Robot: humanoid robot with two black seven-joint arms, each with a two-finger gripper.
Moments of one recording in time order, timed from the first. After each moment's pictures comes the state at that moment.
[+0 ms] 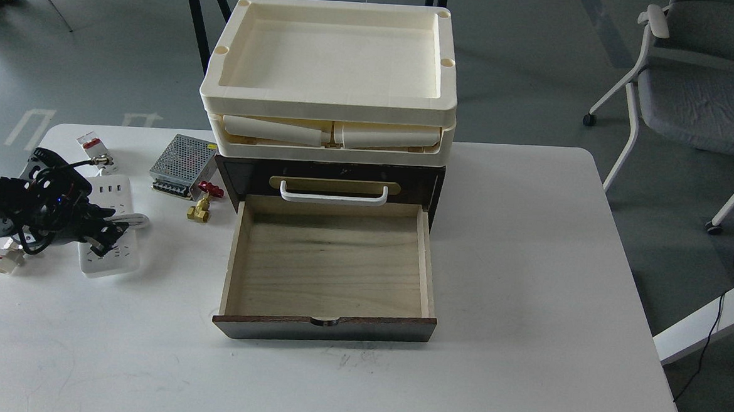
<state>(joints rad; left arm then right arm) -0.81 0.67 -0.17 -0.57 2.18 -0.10 -0.49 0.57 -0.74 0.82 0.69 0.07 0.49 0.49</state>
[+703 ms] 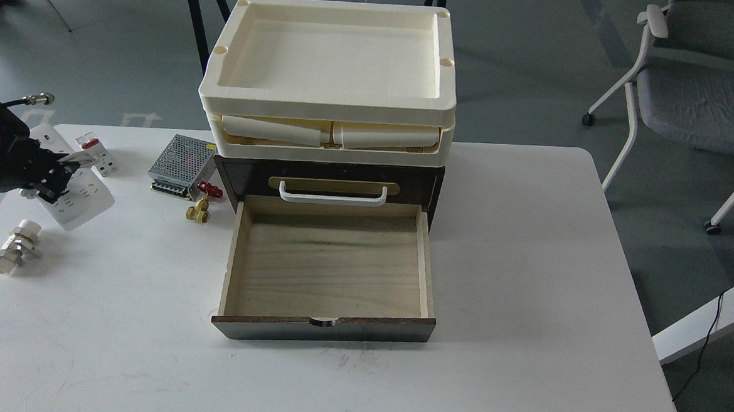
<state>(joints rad) -0.94 1.04 -0.18 -0.91 2.12 -0.20 -0.49 0.57 -0.74 0.82 0.69 0.07 0.49 0.49</state>
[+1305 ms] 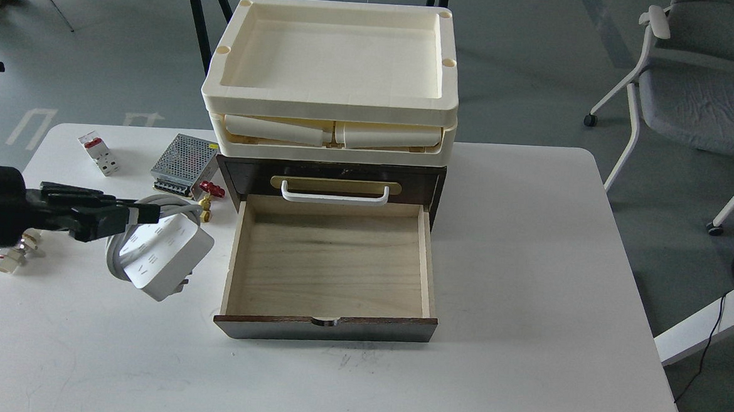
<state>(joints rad) -0.97 1.36 -0.22 -1.76 1.28 -0.45 -0.49 0.56 -0.73 0.82 0.68 0.07 0.49 0.49</state>
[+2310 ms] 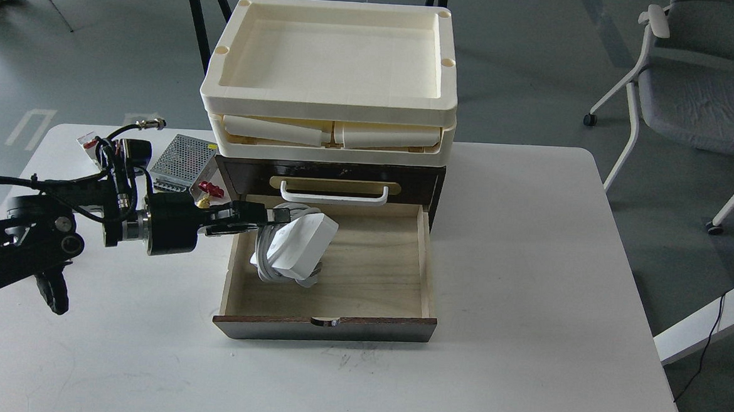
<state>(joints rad) -0.77 0.72 -0.22 -1.19 1.08 -0.38 -0.49 0.53 -0.74 0.82 0.66 0.07 0.49 0.49</state>
